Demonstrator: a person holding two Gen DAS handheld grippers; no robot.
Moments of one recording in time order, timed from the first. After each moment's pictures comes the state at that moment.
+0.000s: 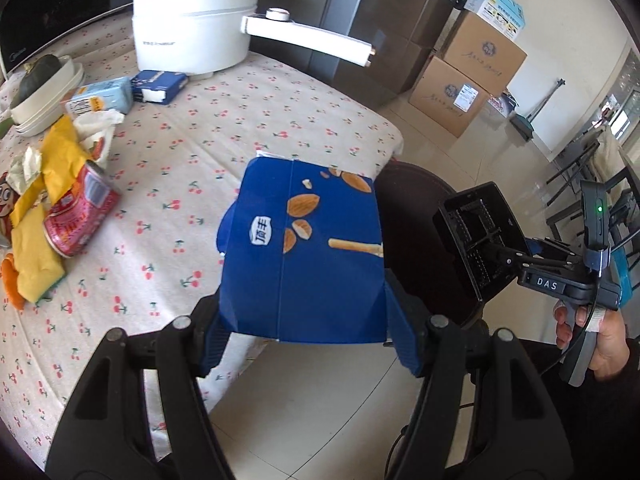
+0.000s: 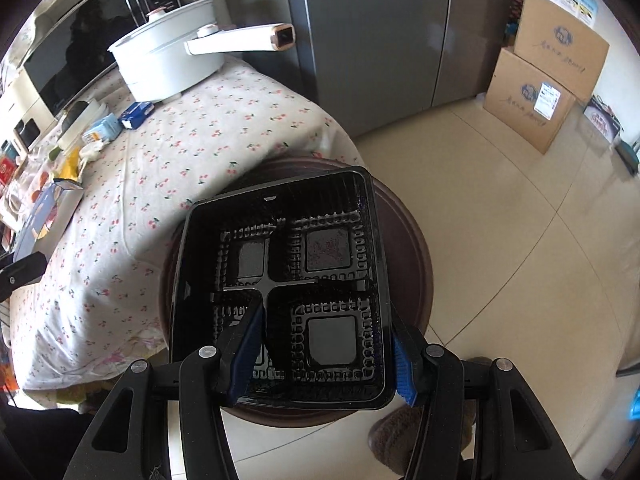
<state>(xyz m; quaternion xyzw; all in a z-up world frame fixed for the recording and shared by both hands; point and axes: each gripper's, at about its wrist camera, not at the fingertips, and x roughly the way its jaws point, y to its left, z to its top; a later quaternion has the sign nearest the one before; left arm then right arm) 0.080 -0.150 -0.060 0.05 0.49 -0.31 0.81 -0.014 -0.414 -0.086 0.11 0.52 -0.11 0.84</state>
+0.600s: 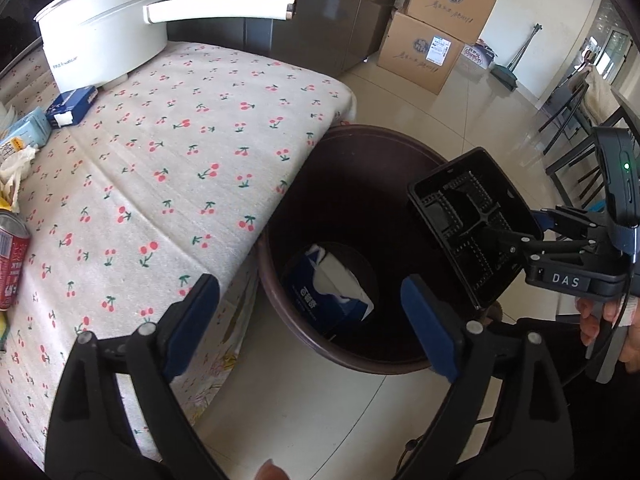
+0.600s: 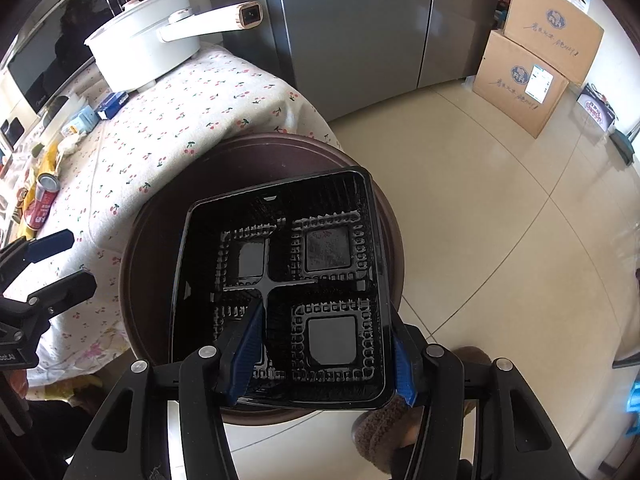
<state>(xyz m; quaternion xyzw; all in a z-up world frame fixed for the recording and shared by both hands) 0.071 -0.231 -0.096 0.12 0.49 -0.34 0.79 -0.015 -0.434 -0.106 0.11 0.53 -0.12 0.83</state>
